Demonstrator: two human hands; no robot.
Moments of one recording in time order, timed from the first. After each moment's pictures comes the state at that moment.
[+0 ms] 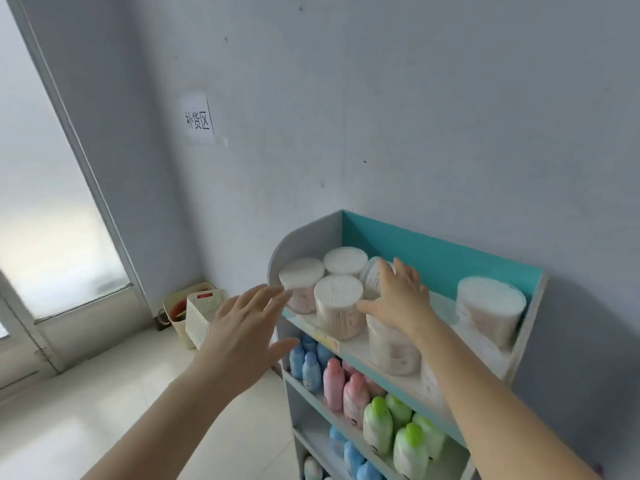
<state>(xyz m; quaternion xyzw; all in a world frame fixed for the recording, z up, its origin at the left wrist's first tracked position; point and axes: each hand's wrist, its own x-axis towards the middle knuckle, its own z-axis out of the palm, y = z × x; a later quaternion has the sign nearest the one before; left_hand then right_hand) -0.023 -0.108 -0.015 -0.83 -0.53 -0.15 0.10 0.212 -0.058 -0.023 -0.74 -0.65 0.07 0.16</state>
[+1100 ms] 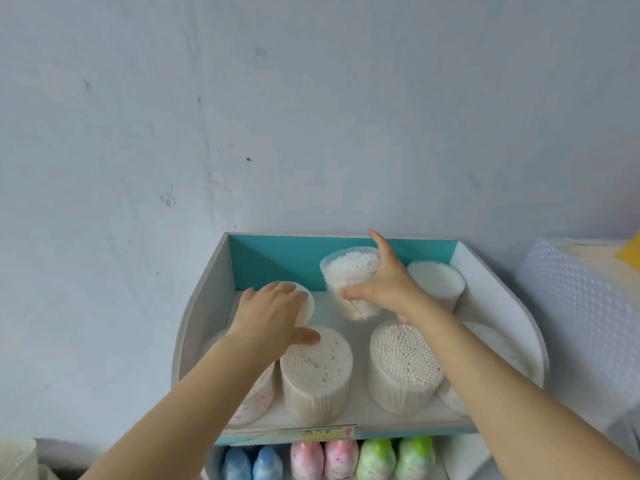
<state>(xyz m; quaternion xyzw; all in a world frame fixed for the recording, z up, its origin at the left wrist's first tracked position) 0.067 0.136 -0.022 -0.98 -0.21 0.00 -0.04 0.227 0.017 -0.020 -0.82 -0.31 0.15 0.46</state>
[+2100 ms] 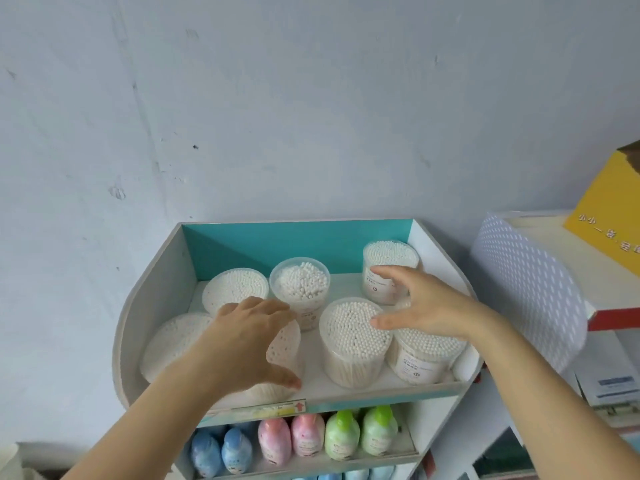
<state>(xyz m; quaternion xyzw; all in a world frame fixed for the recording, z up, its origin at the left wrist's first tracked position) 0.053 0.083 -0.028 -0.99 -0.12 0.03 -0.02 0.232 -0.112 -0.007 -0.85 -0.41 0.19 0.28</state>
